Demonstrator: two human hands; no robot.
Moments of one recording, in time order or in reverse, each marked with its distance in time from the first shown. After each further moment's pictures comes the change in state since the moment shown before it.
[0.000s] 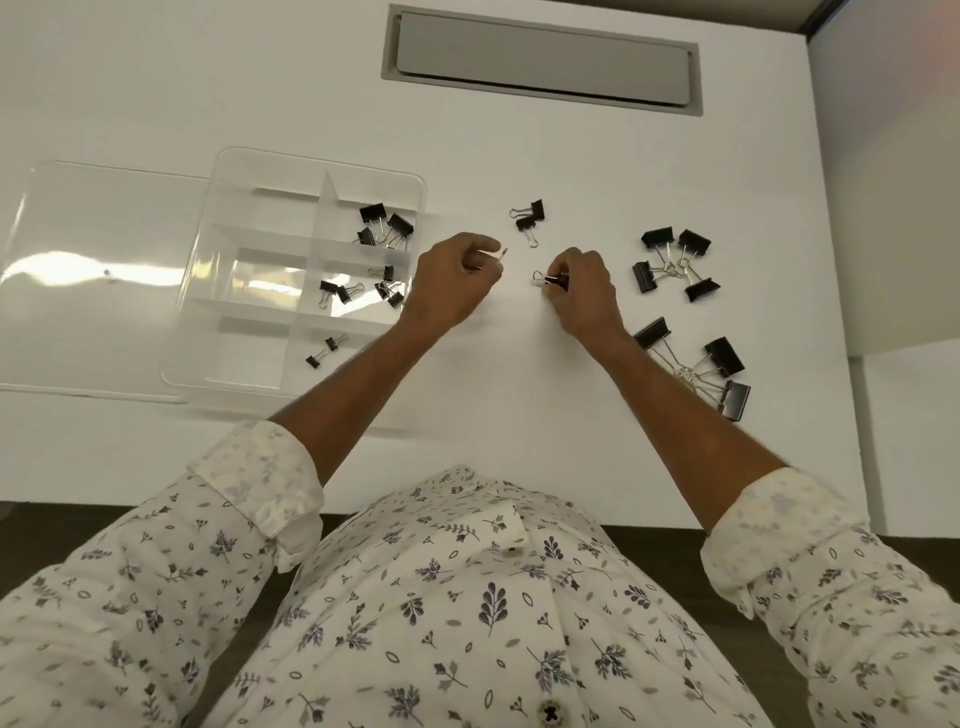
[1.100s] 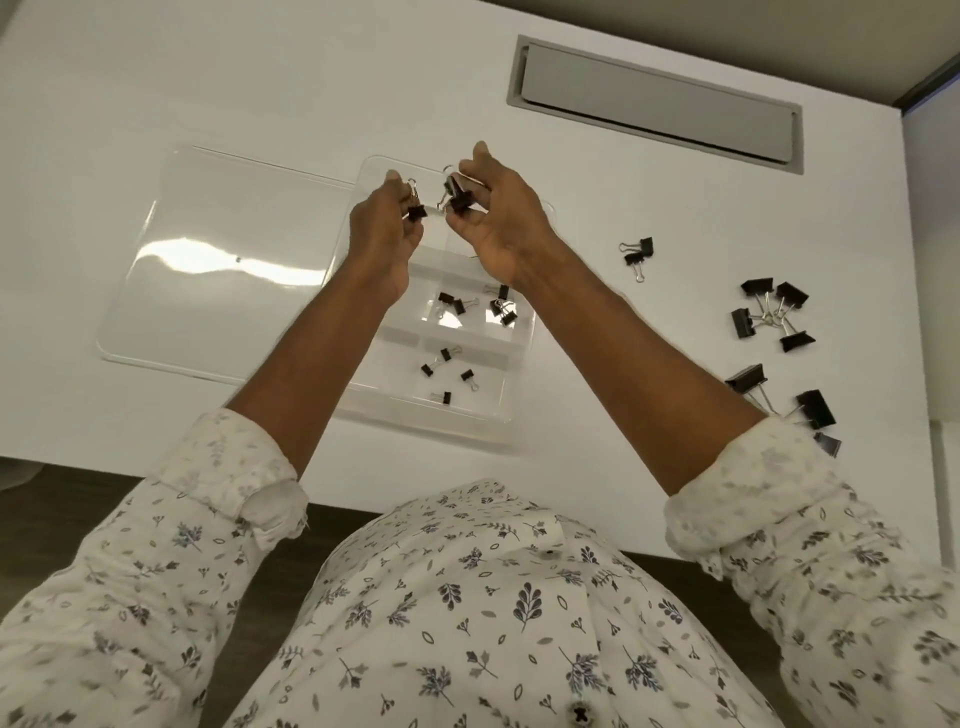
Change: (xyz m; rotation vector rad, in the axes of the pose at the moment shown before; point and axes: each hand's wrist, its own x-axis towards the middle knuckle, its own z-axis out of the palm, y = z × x) left_hand 0.028 -0.028 -0.199 -0.919 0.347 -0.376; right_hand 0.012 -0.291 0.063 1.296 -0.406 0.364
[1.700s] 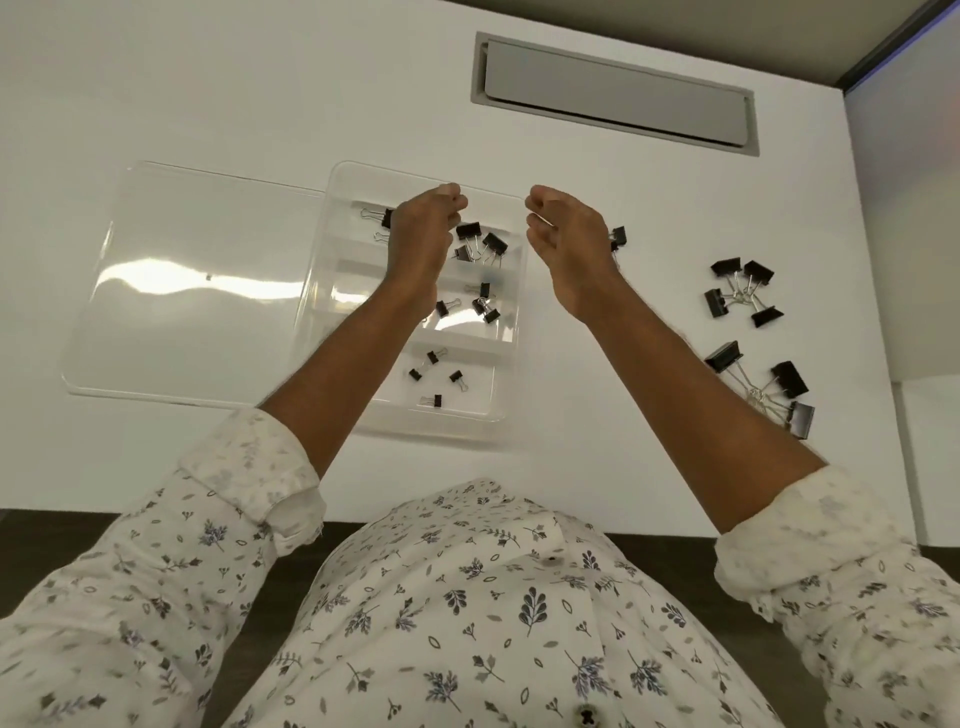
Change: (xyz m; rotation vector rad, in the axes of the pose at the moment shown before) left_hand -0.015 -0.026 0.033 0.317 -0.201 0.095; right_hand -0.016 -0.003 -0.090 -0.238 0.261 -0.201
